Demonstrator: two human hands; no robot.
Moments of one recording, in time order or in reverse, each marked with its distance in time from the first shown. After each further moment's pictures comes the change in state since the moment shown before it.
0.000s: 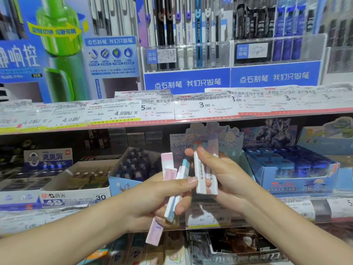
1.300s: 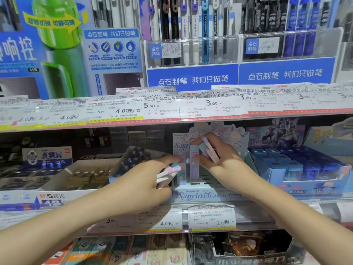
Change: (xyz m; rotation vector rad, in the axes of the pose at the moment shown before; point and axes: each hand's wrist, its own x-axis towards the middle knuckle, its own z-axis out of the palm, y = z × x) left_hand -0.003 0.017 -0.024 1.351 0.444 0.120; right_hand 0.027 -0.006 -0.028 -1.125 0.086 -0.480
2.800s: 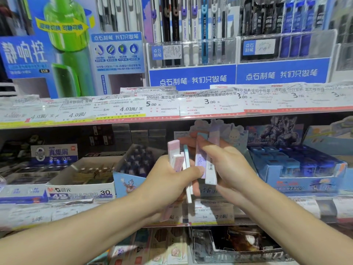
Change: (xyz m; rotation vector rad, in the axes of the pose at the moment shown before) left_hand -0.003 0.049 0.023 -0.979 0.191 -0.123; right_hand -0.013 -0.038 0.012 1.012 0.118 0.361
